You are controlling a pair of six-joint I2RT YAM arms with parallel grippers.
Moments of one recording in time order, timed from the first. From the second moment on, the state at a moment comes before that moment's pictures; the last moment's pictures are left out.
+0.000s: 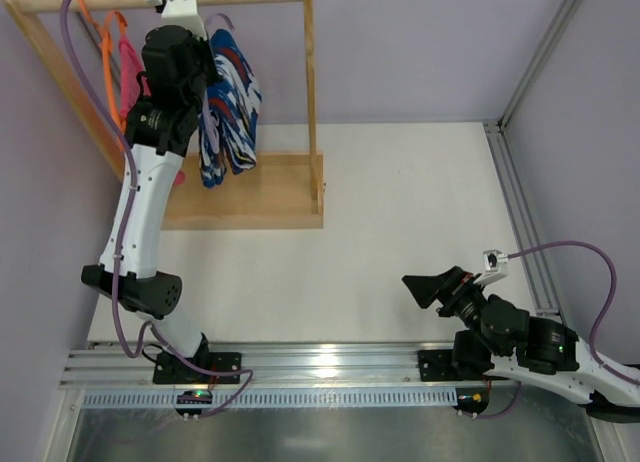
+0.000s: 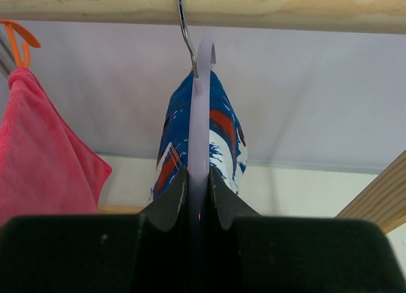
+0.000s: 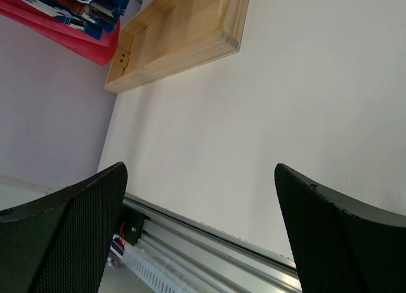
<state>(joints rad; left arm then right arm) -0.29 1.70 2.23 -0.59 -0.35 -0.05 1.26 0.01 0.49 -0.76 0.71 1.05</state>
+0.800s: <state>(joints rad) -0.30 0.97 1.58 -0.70 0.09 -0.38 1.26 0.27 0.89 -0.98 0.77 1.02</state>
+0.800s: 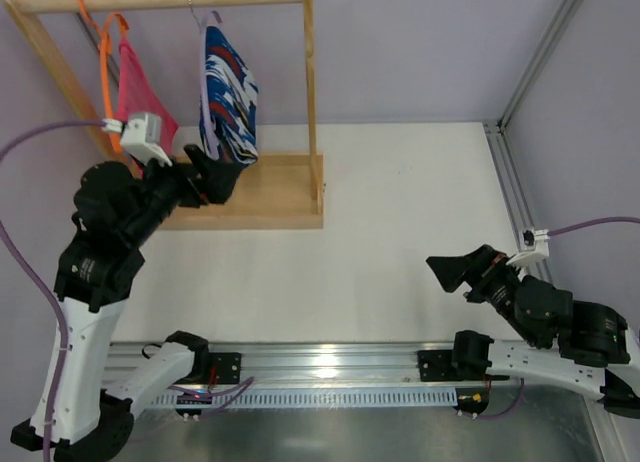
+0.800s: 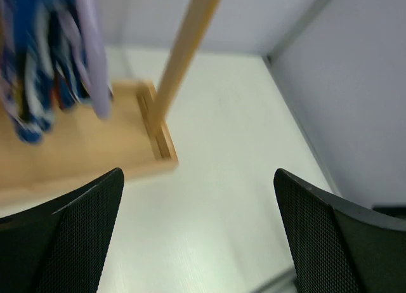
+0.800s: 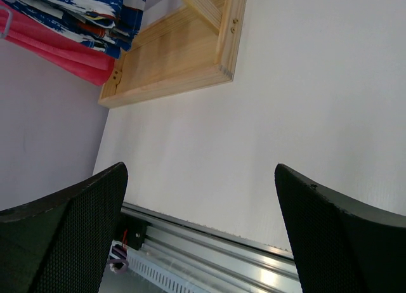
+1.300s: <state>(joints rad) -0.37 0.41 0.85 -0.65 0.29 -0.65 1.26 0.11 0.88 -1.03 0.80 0.99</state>
